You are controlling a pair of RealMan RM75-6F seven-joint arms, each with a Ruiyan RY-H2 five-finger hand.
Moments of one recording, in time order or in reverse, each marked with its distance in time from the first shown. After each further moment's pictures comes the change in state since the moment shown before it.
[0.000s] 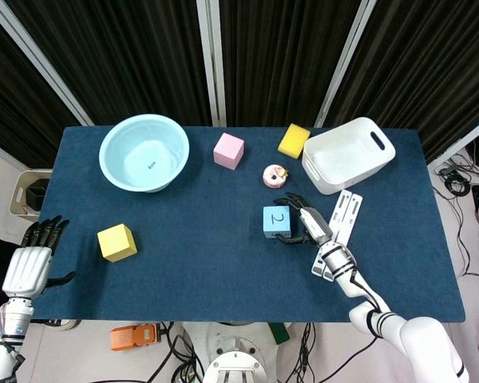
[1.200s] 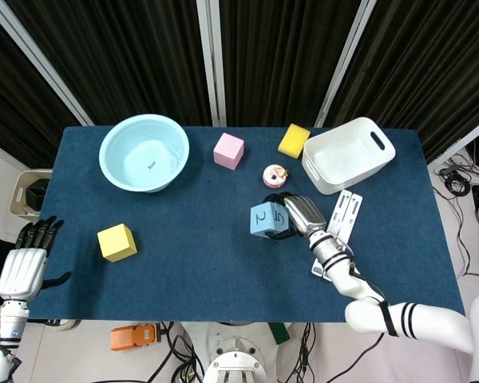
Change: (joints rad) left arm 0.015 -0.001 -0.001 0.013 0.014 0.030 -0.004; right arm 0.127 0.438 0.151 -0.955 0.535 -0.201 -0.909
